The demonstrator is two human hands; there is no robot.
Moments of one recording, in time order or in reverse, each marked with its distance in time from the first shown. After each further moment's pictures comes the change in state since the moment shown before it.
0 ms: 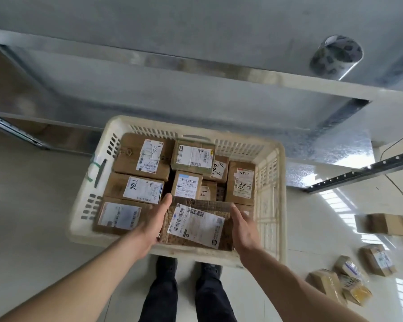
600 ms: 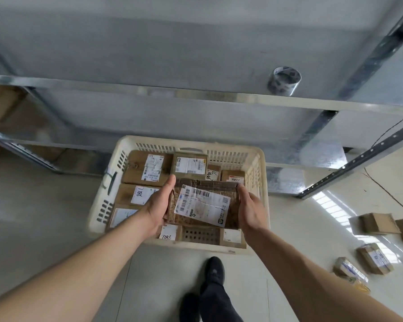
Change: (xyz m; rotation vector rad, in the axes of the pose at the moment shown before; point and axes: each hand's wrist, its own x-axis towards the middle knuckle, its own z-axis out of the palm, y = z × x) left_hand -0.109 0.047 0.033 0.024 0.009 0.213; right_hand -0.074 -0.046 -0.061 0.208 0.095 -0.185
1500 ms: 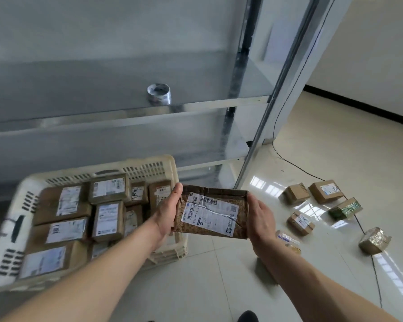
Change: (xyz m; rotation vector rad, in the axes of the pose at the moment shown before) left_hand -0.071 -0.009 0.250 0.156 -0.300 0.201; right_hand -0.055 0.059 -0.270 0.189 0.333 -0.024
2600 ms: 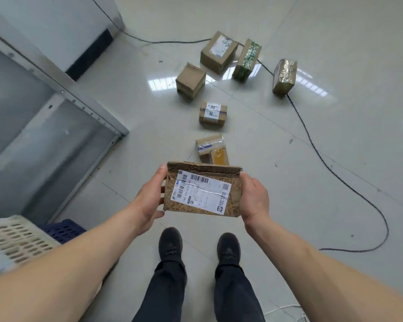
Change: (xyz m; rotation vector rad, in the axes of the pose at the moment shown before) left_hand 0.268 -0.181 0.347 0.515 -0.419 -0.447; right_hand 0.189 0.293 -0.222 0.299 0.623 0.590
